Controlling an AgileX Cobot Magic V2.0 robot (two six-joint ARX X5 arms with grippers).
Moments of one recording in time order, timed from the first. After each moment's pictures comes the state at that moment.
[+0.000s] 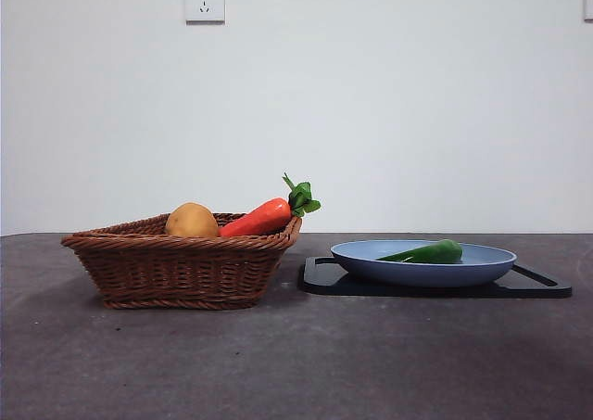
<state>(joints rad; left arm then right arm) -0.03 0.01 0.02 -0.14 -0.02 -0.02 -0.05 0.14 0.17 -0.09 -0.41 -0.06</state>
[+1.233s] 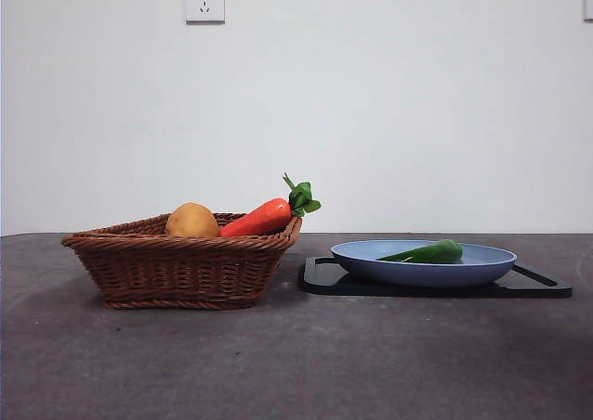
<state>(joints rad) -0.03 0.01 0.02 -0.14 -0.02 -0.02 -0.05 0.01 0.01 -0.15 -0.28 0.00</state>
